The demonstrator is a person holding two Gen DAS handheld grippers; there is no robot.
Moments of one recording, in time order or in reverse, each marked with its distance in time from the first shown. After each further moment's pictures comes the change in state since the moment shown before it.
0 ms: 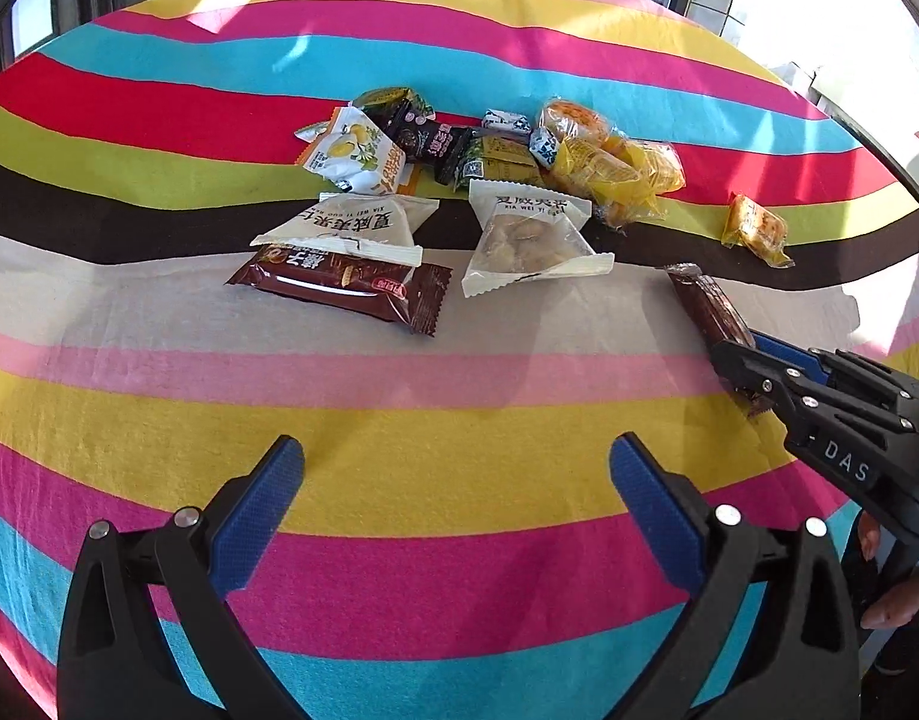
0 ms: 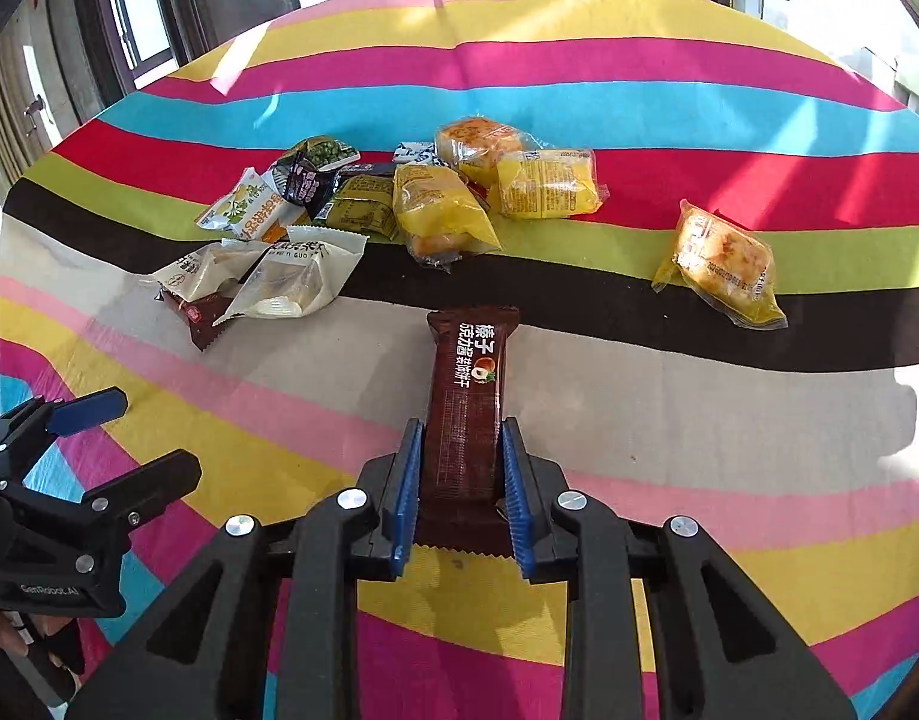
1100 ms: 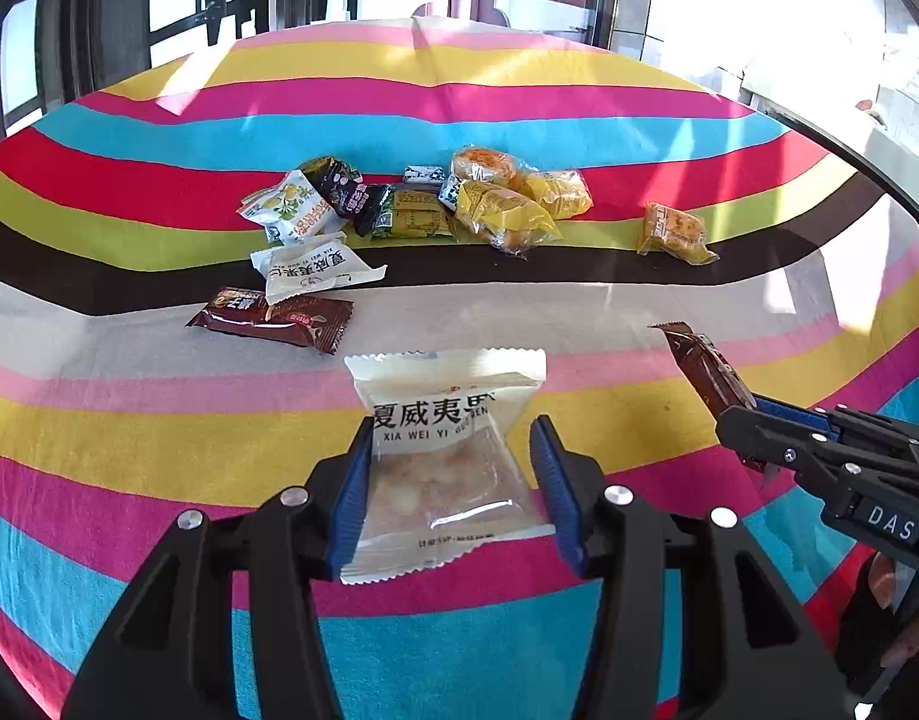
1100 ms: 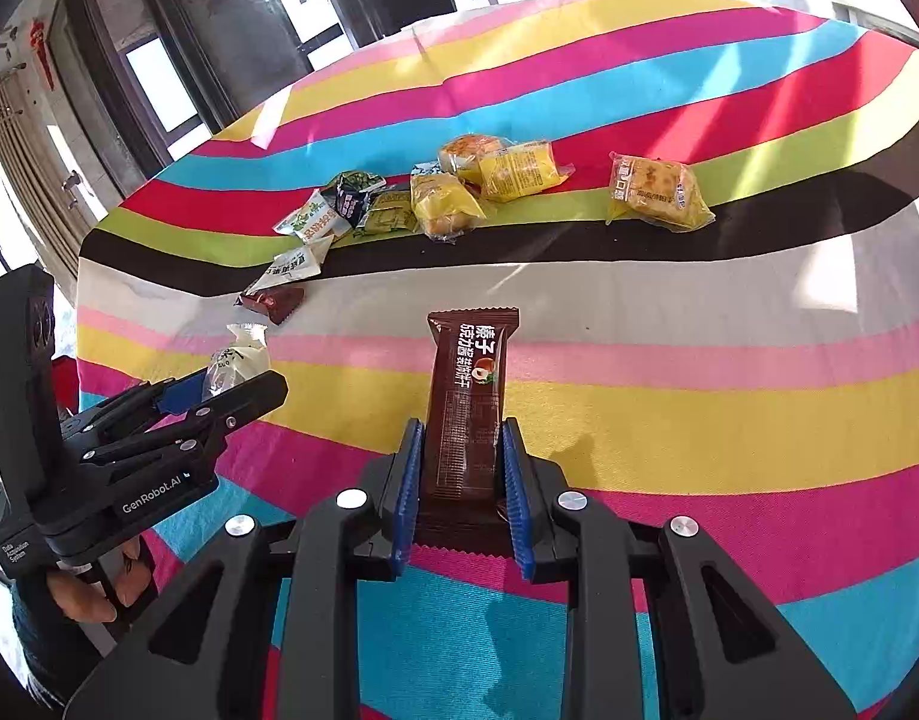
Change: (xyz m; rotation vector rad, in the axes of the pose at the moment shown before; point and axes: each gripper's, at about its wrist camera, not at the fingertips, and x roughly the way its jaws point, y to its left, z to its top) left arm -0.034 -0.041 -0.033 0.090 -0.156 -0.019; right arm -0.049 -0.028 -0.055 0.108 -0.073 0.161
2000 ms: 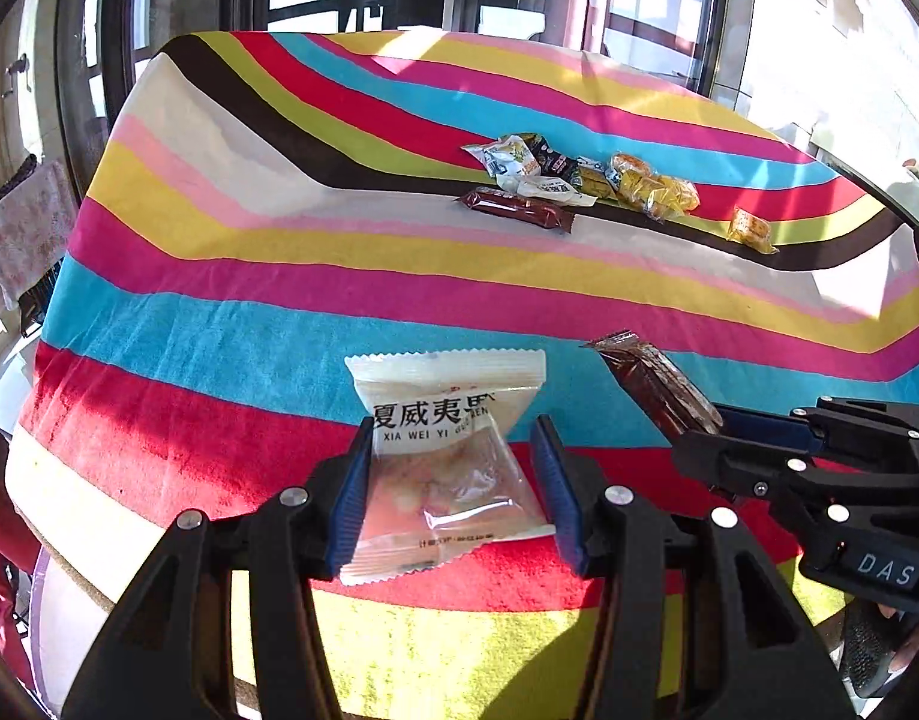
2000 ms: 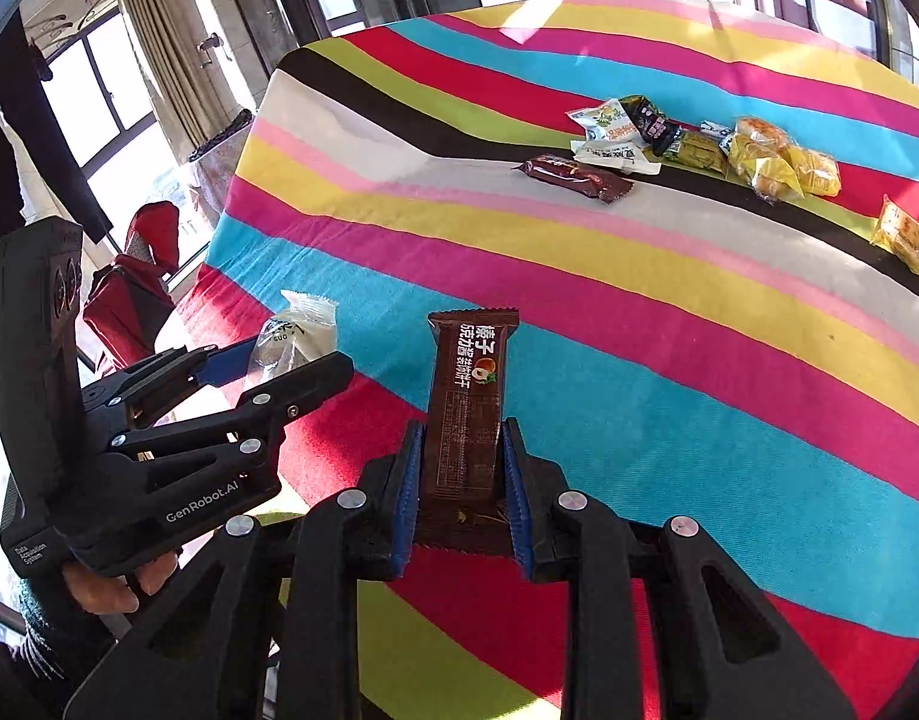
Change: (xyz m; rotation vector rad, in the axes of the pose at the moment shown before) left arm -0.104 0.096 -0.113 -0.171 -0.055 0.157; right arm 0.004 0.168 -0.070 -0.327 0.123 0.196
